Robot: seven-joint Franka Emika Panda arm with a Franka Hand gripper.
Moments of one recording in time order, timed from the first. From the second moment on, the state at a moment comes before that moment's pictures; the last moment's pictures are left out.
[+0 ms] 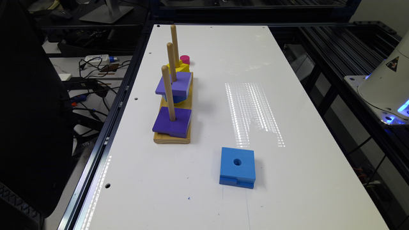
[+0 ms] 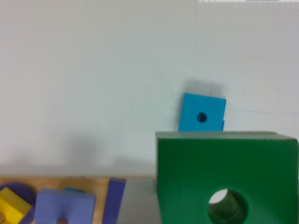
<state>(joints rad) -0.03 -0.08 0.32 -1.98 0.06 1.93 1.05</state>
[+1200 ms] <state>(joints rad) -0.07 0.08 0.32 -1.98 0.01 2.09 1.02</state>
